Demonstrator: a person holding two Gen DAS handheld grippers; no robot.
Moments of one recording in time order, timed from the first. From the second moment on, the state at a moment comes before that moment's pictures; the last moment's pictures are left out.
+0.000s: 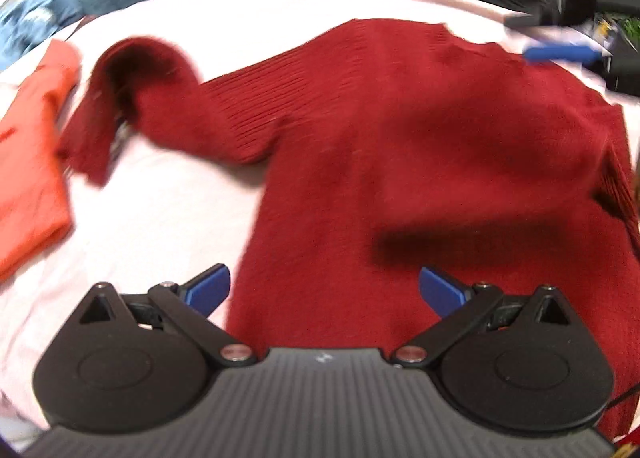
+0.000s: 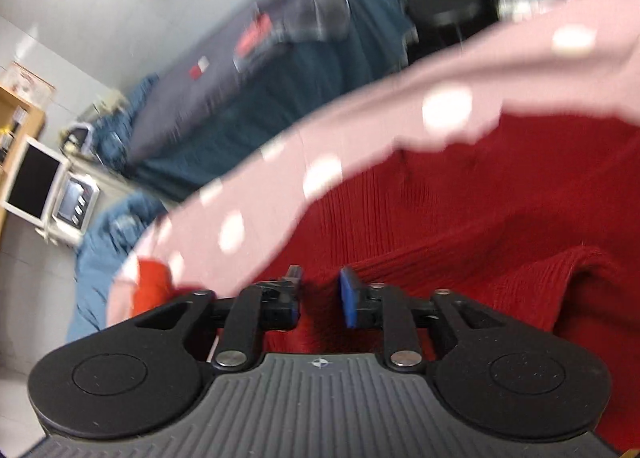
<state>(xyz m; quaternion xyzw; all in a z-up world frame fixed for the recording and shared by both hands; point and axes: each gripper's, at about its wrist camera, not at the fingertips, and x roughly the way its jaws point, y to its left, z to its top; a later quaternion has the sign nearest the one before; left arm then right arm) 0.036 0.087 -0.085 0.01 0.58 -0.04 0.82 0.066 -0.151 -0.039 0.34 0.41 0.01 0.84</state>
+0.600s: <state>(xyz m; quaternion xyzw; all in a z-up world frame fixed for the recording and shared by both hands) 0.058 0.080 -0.117 0.01 0.59 -0.05 0.80 -0.043 -0.245 -0.089 -0.03 0.46 -0.07 0.89</state>
